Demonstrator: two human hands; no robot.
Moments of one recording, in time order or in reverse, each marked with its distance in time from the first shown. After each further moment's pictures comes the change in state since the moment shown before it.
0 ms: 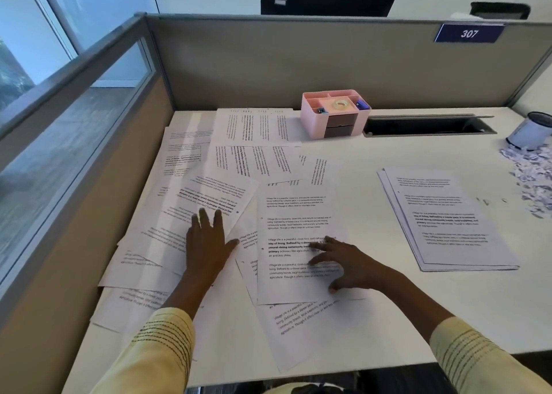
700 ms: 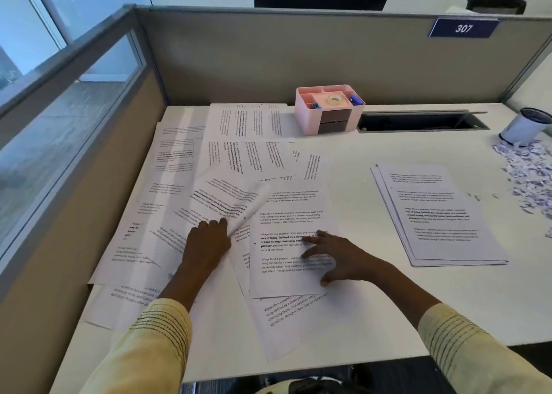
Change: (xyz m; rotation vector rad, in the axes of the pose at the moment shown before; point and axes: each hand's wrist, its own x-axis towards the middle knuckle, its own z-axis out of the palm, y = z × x) left_hand 0.008 0.004 0.013 0.195 0.052 0.206; right_hand 0.004 0.010 -0.001 0.021 0.018 -0.034
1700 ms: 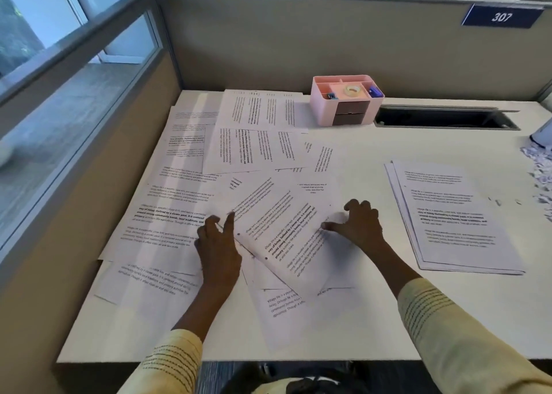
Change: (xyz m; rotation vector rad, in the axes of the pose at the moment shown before) left_hand -0.053 0.048 0.000 -0.380 0.234 -0.311; right_hand 0.026 0.008 -0.028 0.090 0.384 0.654
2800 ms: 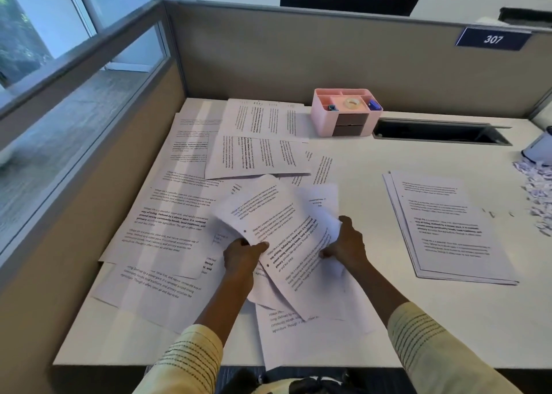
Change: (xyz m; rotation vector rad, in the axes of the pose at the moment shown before) left_hand 0.001 0.037 0.001 -1.028 -0.316 -0.697; right_hand -0.022 -0.012 0.026 0.344 -0.071 0.078
